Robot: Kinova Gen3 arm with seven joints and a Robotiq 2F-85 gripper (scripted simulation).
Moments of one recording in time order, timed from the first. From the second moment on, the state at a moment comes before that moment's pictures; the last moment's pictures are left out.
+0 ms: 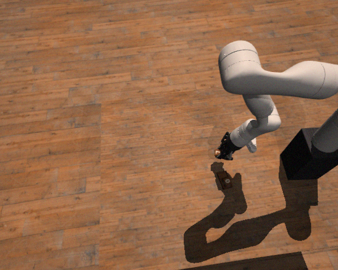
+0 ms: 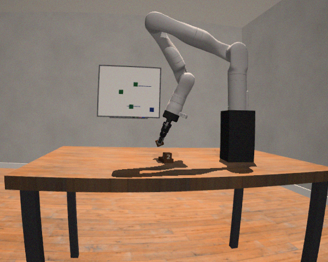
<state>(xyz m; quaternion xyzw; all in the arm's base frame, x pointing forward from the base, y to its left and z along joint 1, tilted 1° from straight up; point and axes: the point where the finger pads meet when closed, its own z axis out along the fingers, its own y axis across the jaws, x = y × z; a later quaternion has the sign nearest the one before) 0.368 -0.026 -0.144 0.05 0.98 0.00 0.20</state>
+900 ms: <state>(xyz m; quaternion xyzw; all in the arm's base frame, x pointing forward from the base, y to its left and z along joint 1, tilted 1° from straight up) 0.372 -0.030 -0.135 0.04 0.99 0.00 0.14</state>
